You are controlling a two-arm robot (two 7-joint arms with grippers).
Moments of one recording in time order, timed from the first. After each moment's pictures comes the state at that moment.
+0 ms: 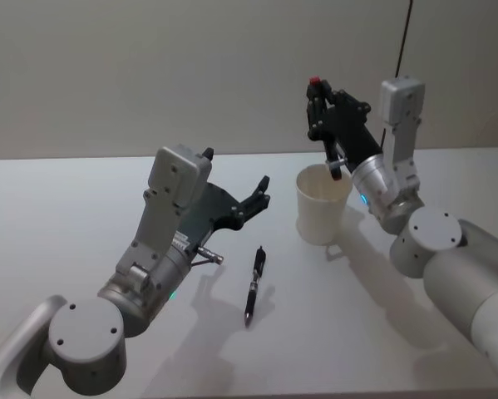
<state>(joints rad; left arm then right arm) -0.24 0.38 0.45 -1.63 -0.20 0.01 -0.01 0.95 -0.11 -0.27 -0.23 0.18 -0.75 0.28</state>
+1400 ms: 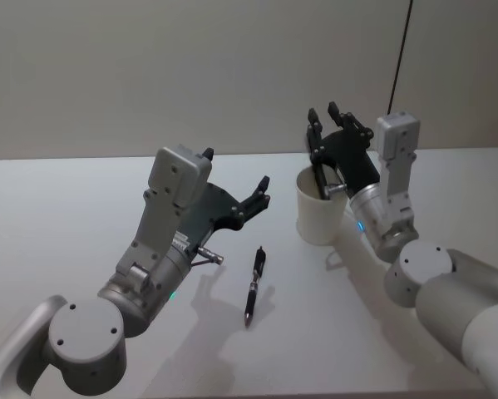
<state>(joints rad) -0.24 0.38 0.45 -1.63 -0.20 0.01 -0.01 0.96 -0.14 -0.28 -0.08 0.13 -0.90 0.18</state>
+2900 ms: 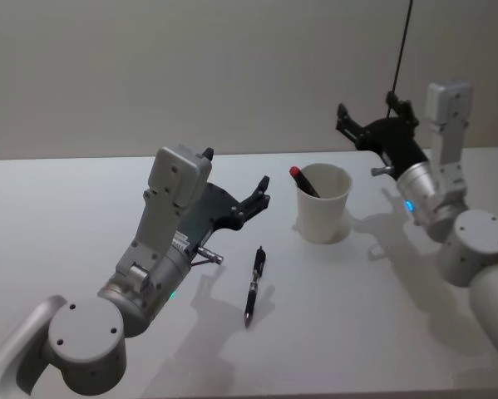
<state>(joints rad) -0.24 0.38 0.45 -1.63 -0.20 0.01 -0.01 0.76 -0.02 -0.14 -0.59 0.10 -0.45 0.25</state>
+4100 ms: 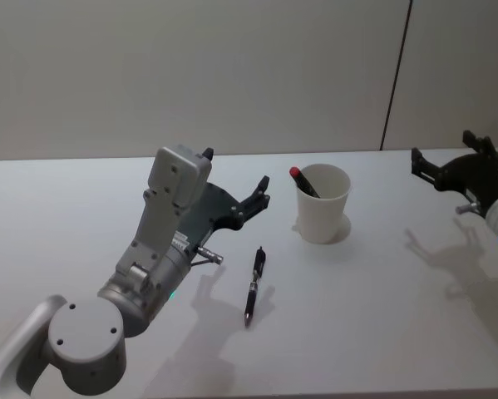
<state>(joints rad) -0.24 0.38 0.45 -1.63 -0.20 0.01 -0.01 0.42 0.13 -0.02 -1.18 -0.03 -0.01 0.32</state>
